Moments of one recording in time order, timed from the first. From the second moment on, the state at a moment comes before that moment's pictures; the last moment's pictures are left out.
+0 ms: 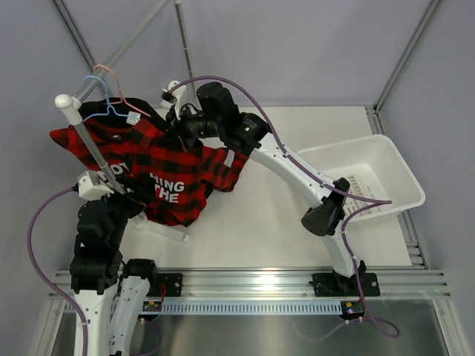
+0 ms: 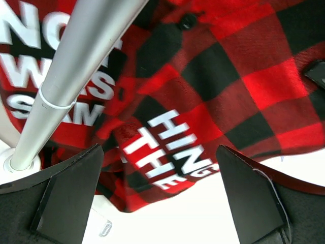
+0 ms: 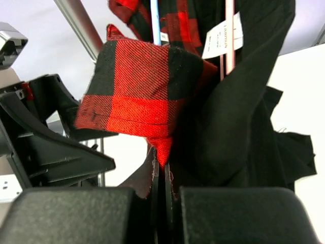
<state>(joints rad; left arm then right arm) -0.03 0.34 0.80 -0.69 -0.06 -0.68 0.93 2.14 2.45 -0.54 -0.50 0.07</state>
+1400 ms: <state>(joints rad) -0.03 0.81 1.55 -0.59 0.22 -0.43 0.97 1.46 1.71 -0.50 -0.43 0.21</state>
